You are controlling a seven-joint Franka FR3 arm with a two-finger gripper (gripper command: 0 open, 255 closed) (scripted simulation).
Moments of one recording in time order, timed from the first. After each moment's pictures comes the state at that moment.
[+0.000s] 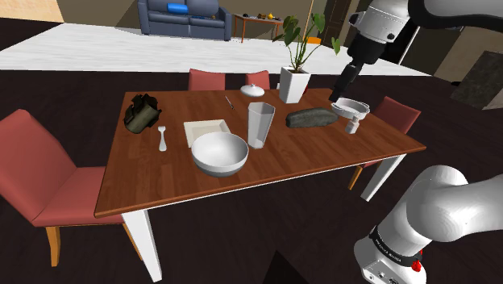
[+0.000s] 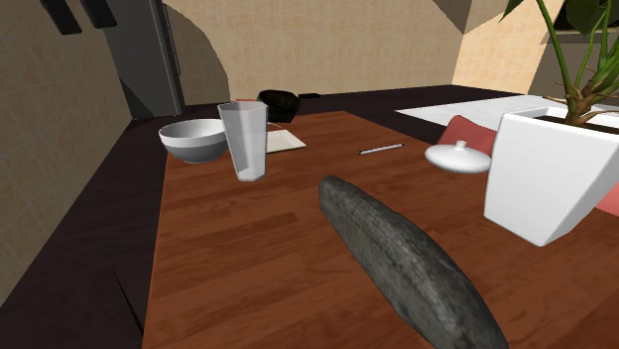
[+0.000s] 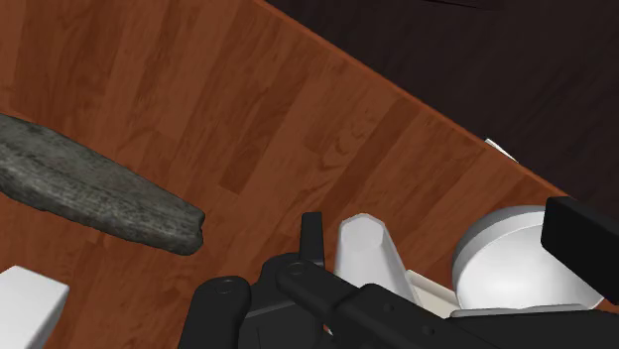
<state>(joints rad) 0.02 -0.81 0.06 -2.27 0.03 1.65 -0.16</state>
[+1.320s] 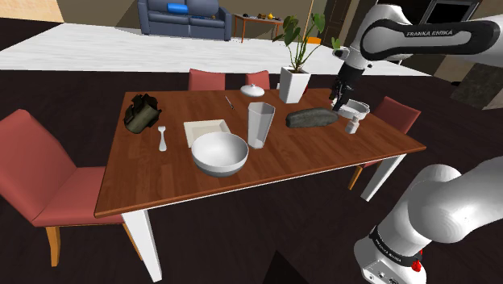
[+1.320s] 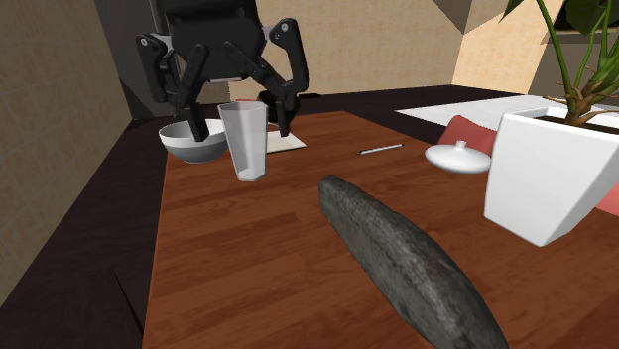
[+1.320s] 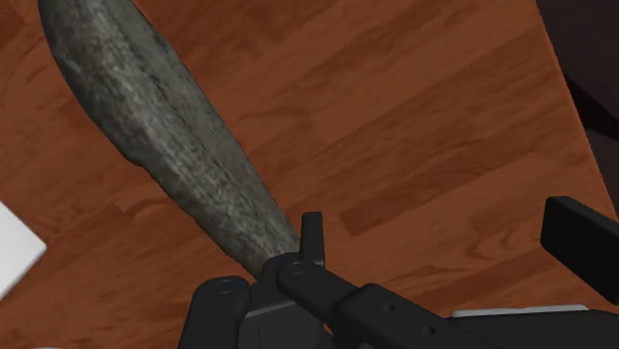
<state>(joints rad) 0.08 -0.52 -0.40 -2.29 -0.18 1.92 -0.92</state>
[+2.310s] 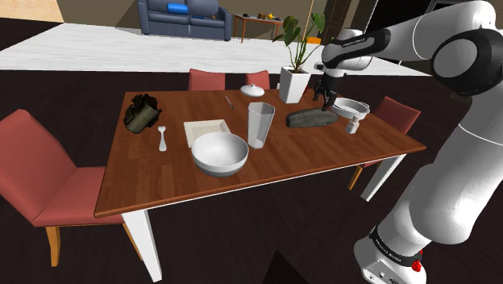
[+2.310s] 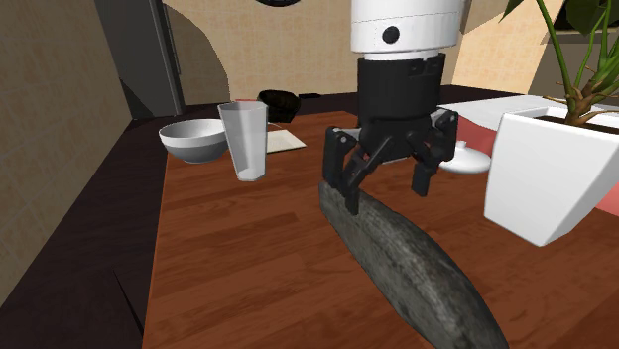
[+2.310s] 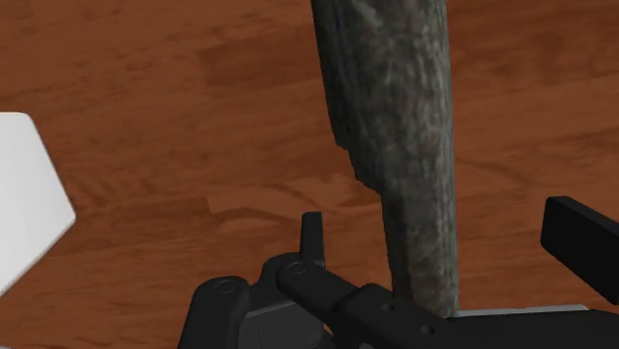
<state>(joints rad) 0.14 0.07 -0.67 -1.95 0.07 2.09 -1.62</state>
